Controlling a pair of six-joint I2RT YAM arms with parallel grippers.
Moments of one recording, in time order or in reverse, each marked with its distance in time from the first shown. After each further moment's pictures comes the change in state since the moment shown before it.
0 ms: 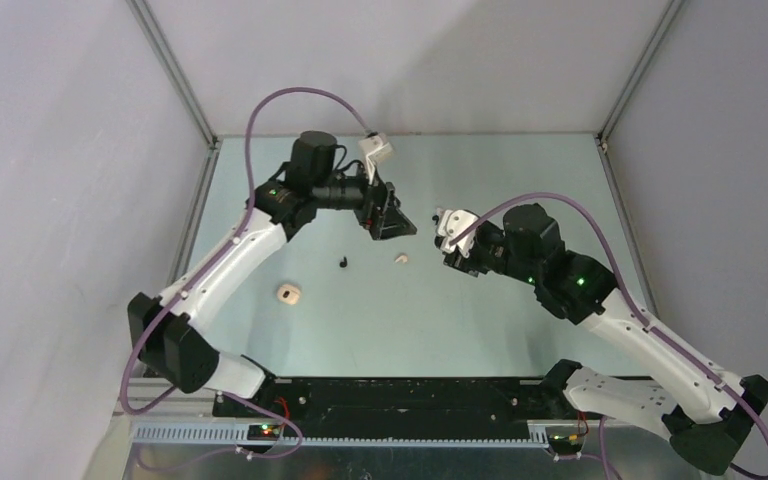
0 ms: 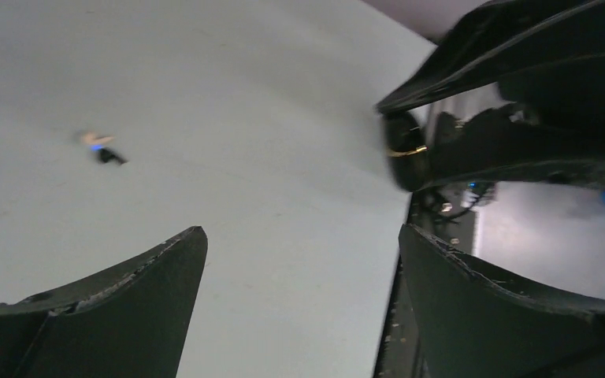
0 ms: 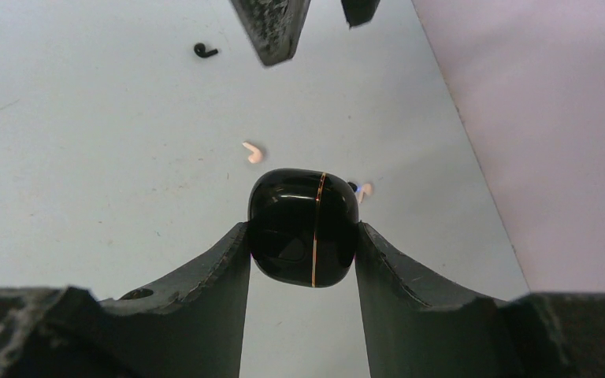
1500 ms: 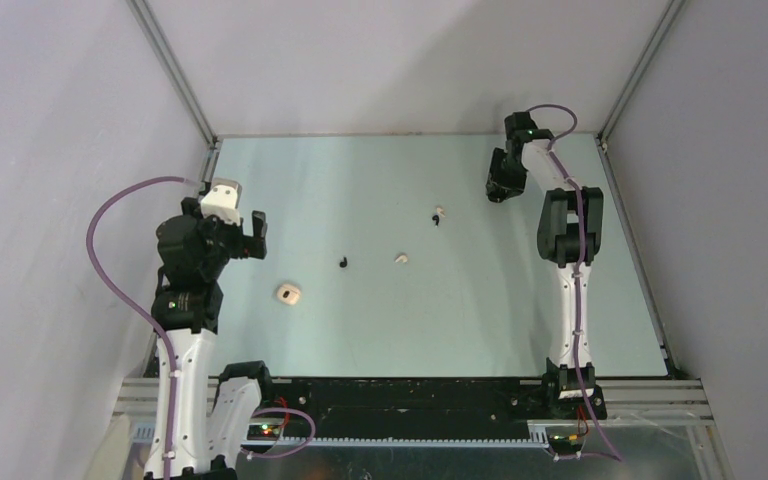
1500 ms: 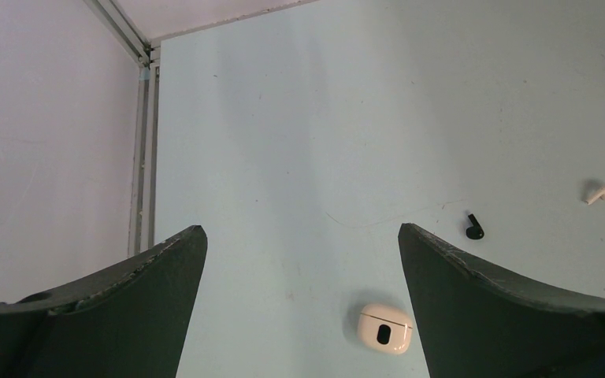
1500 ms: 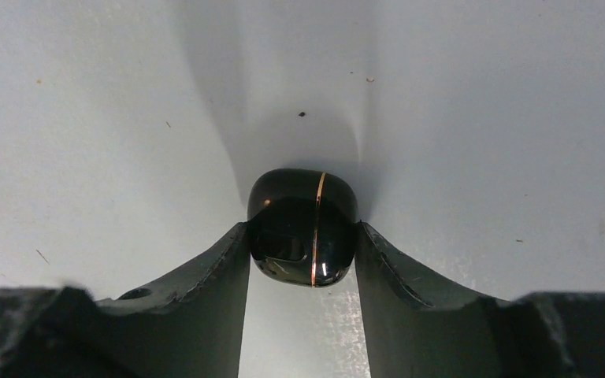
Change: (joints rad) left arm 0.642 -0.703 -0.534 0.019 -0.540 0.233; right arm -0.686 1.504 1.123 -0.395 0.113 0.901
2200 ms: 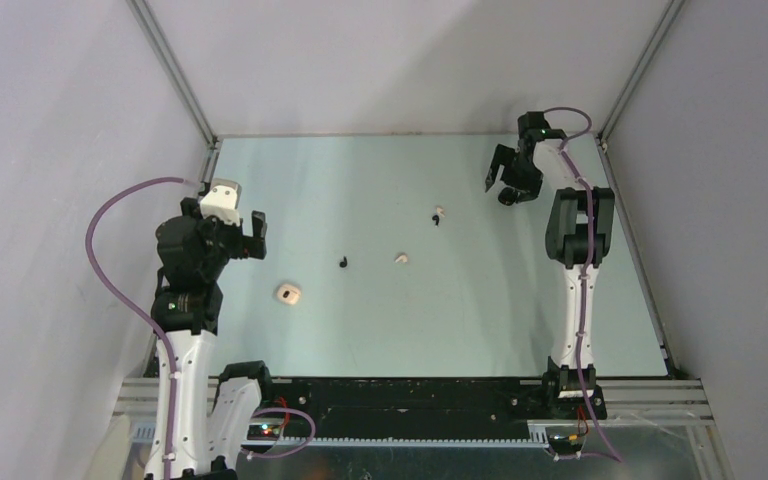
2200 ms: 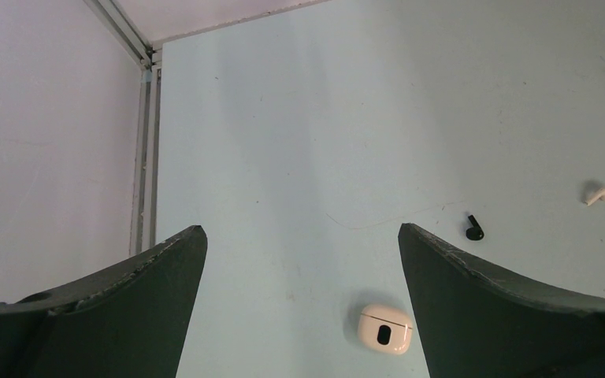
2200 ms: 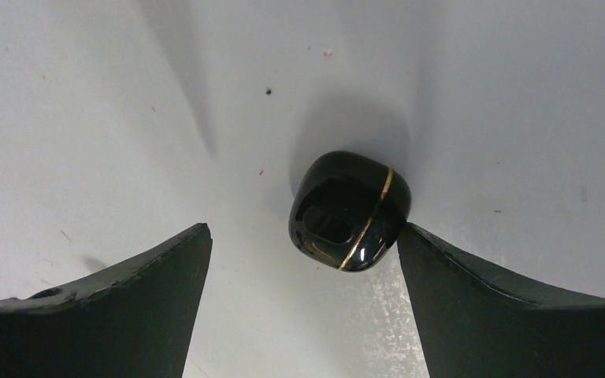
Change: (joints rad) left arm 0.000 -0.006 0.000 0.000 0.000 0.000; right arm -0.048 -0.055 -0.071 0.001 -0.087 0.052
